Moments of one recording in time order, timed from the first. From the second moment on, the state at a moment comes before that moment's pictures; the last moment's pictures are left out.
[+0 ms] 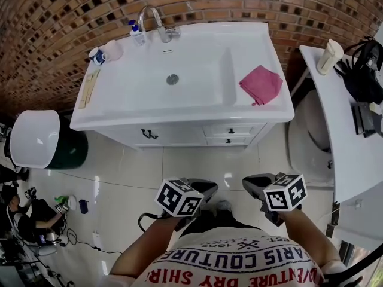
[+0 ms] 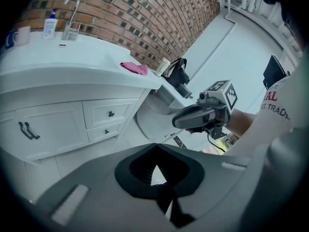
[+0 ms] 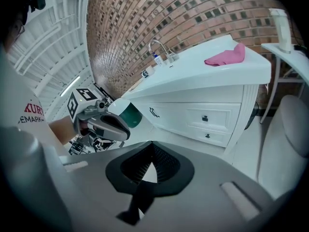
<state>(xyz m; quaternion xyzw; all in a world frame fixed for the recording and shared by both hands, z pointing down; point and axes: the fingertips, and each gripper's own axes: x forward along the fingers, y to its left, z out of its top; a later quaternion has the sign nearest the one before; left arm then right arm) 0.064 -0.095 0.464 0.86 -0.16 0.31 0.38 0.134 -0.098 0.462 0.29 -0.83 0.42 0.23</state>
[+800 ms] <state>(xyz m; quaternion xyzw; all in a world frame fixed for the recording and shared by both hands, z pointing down) 0.022 -0.120 0.493 0.84 -0.16 0.29 0.42 0.121 -0.183 0.541 0.33 -0.81 0.41 0.28</state>
